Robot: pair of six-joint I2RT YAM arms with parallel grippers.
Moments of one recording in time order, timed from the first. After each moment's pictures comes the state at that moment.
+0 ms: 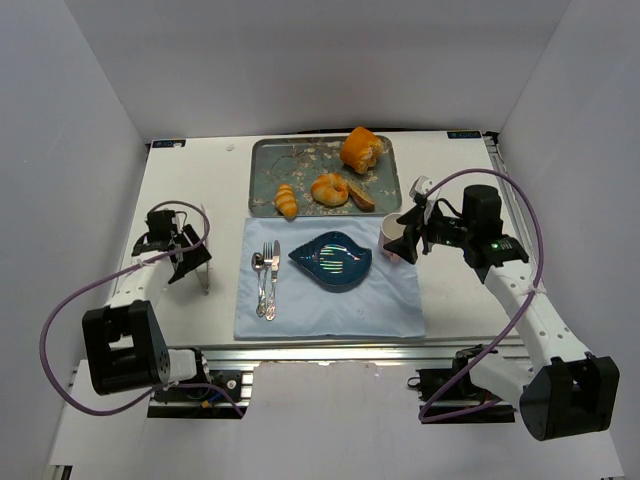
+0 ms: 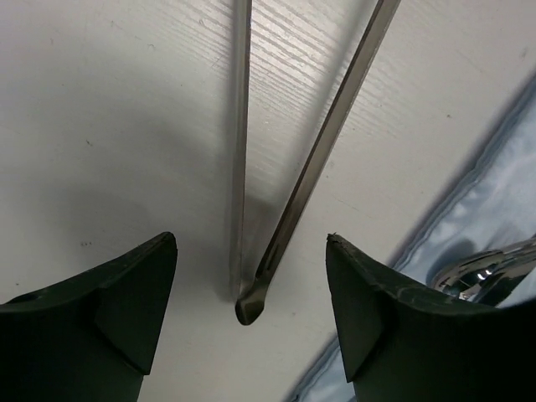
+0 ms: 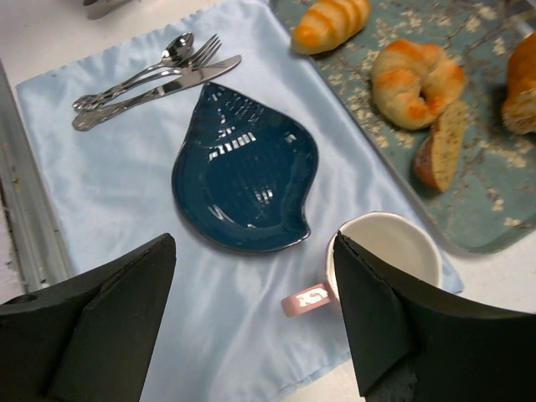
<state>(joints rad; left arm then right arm) 0.17 1.29 0.73 -0.42 -0.05 -0.40 0.20 1.06 0.86 -0.29 -0.86 -0.42</state>
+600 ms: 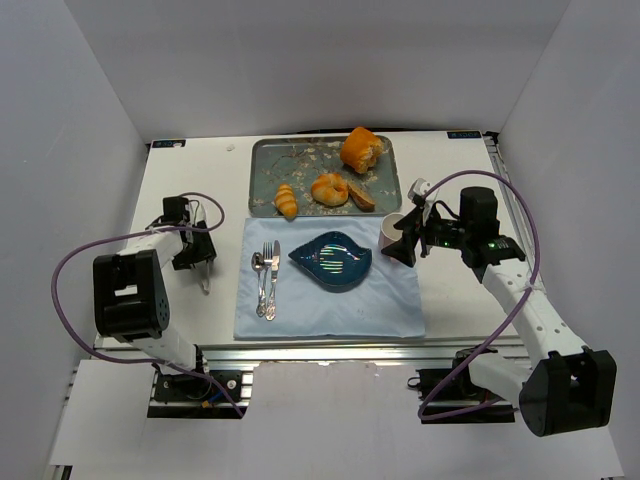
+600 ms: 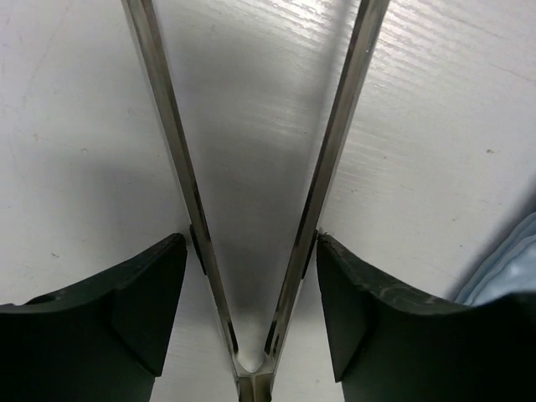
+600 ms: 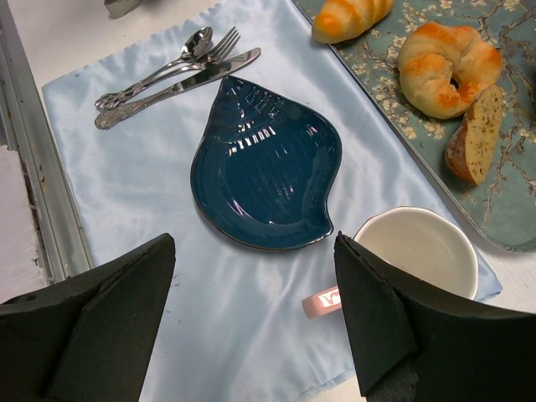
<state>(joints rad) 0.12 1.62 0.89 -0.38 -0.06 -0.21 0.20 1.09 0.84 -0.29 -0.90 -0.38</state>
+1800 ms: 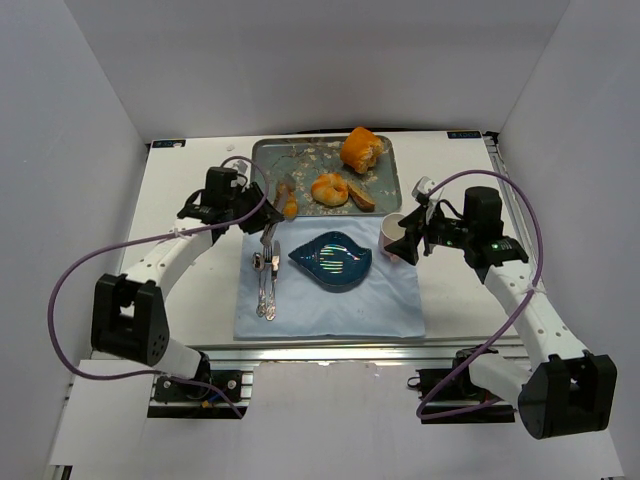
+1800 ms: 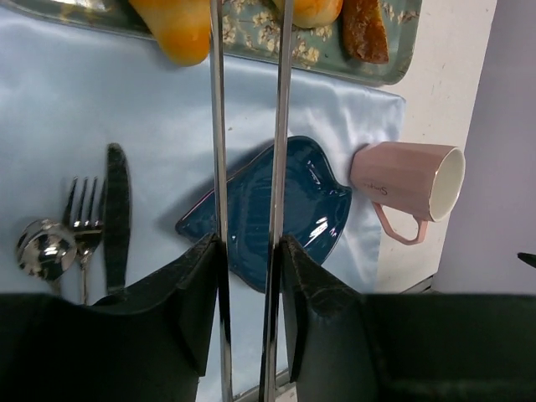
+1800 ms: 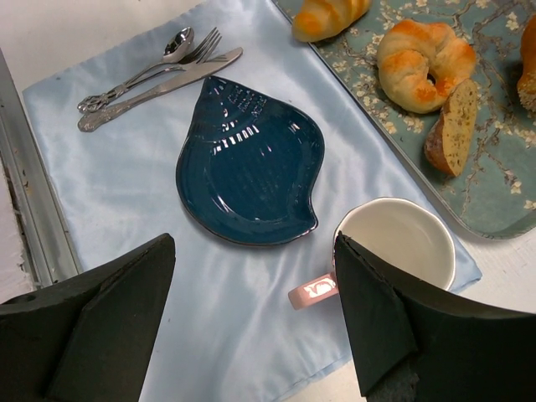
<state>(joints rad) -0.26 1.44 1.06 -0.32 0.32 -0.70 0.18 1.08 0.84 -0.29 -0.88 -0.38</state>
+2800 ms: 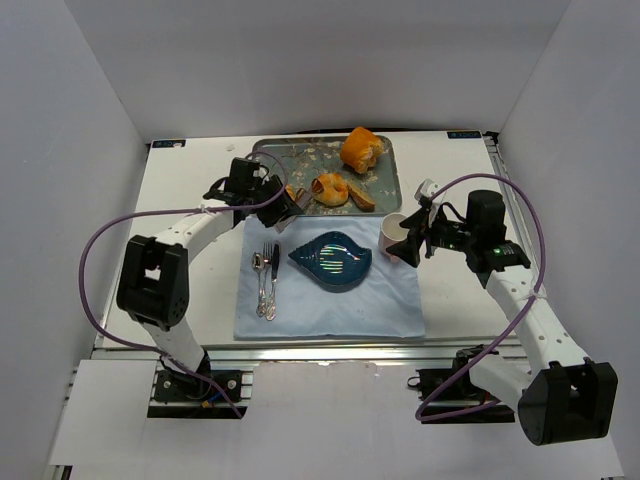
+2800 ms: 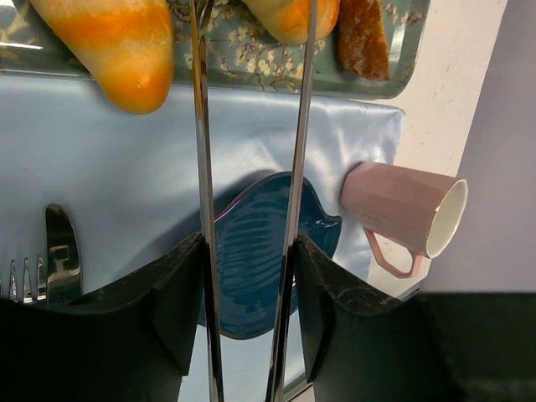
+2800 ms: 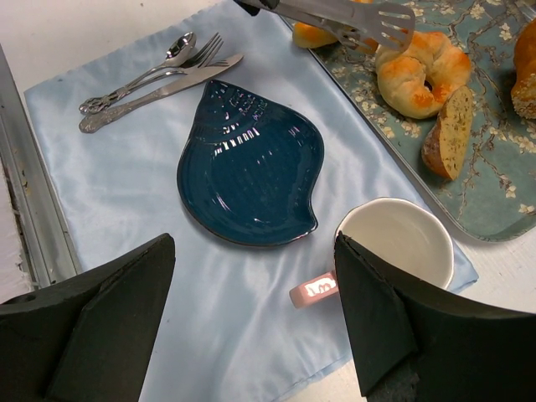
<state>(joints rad) -0.32 1.71 1.23 -0.27 0.34 -0.75 0.16 1.04 0.81 -0.27 -0.90 -0.38</state>
